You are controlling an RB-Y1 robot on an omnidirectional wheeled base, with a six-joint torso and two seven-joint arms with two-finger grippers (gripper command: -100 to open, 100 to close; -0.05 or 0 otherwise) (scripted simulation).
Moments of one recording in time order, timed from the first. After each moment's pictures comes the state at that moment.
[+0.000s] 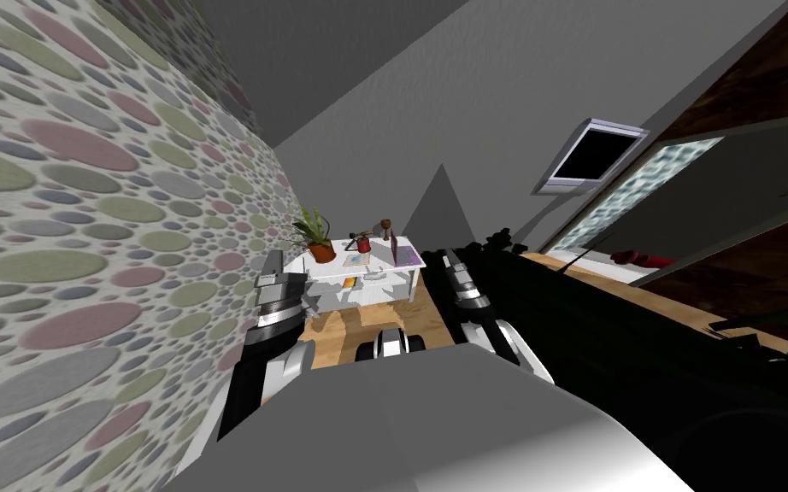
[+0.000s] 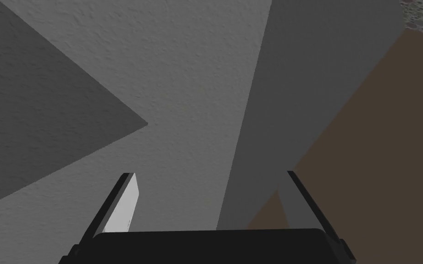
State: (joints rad) left arm 0.53 -0.02 0.07 -2.38 -0.05 -0.43 -0.03; right arm 0.53 -0.20 -0.04 -2.30 0.25 -0.37 -0.02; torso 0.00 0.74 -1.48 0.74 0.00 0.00
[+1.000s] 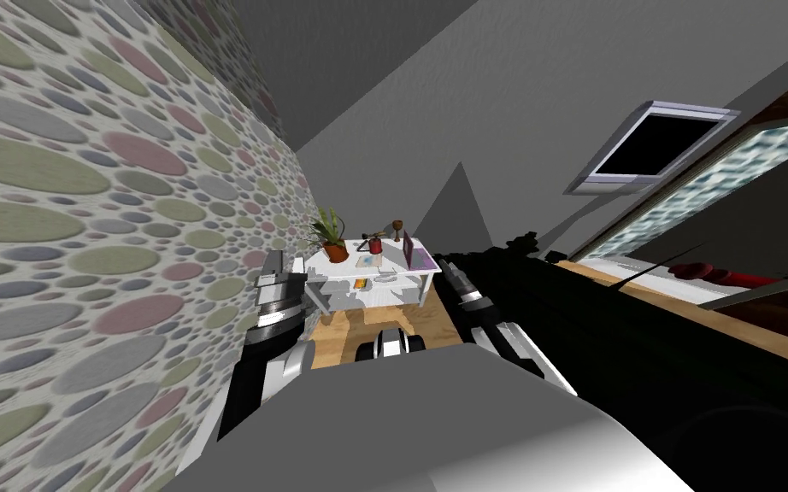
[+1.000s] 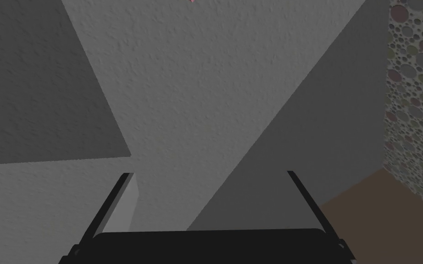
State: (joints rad) left arm 0.53 -0.02 0.07 -2.38 -0.05 -0.43 -0.03; right arm 0.57 -0.29 -0.10 -2.26 0.52 -0.26 0.09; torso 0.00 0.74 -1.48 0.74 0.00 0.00
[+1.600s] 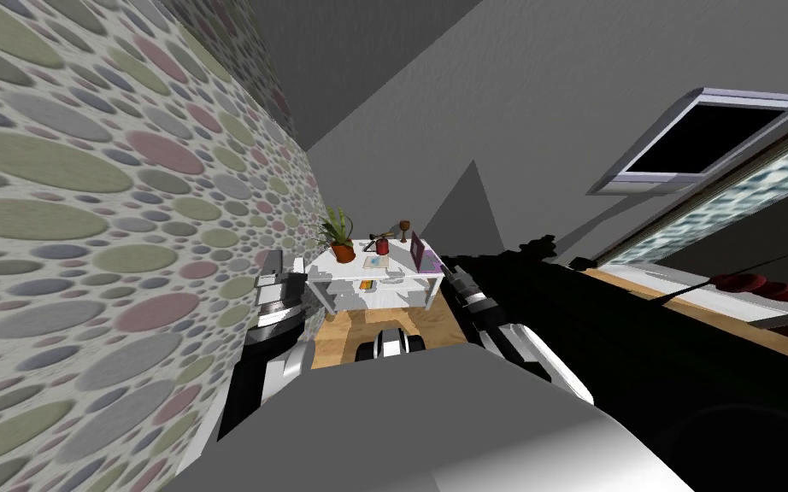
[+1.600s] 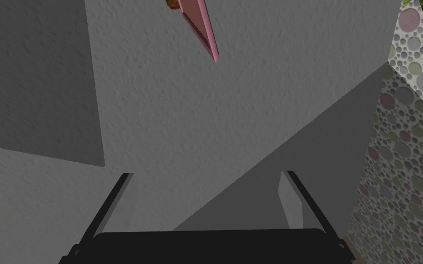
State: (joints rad) left arm 0.53 -0.02 0.07 -2.38 -0.05 -0.43 -0.03; right arm 0.59 -0.35 -0.15 -2.24 0.68 -0.19 0.14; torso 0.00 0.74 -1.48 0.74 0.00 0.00
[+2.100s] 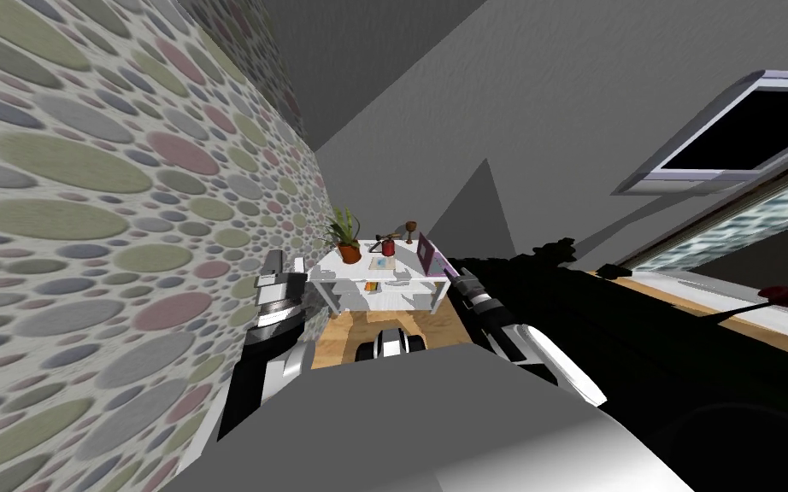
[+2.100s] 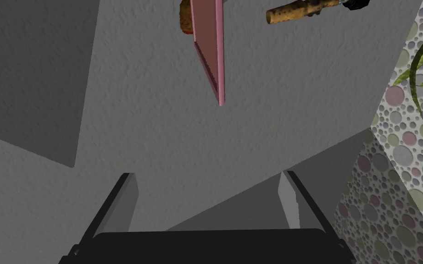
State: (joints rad) left arm 0.53 -0.02 0.07 -2.38 -0.05 -0.43 -0.03; right arm 0.62 -0.41 -0.18 -2.21 0.81 -0.13 0.19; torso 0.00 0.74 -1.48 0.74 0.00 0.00
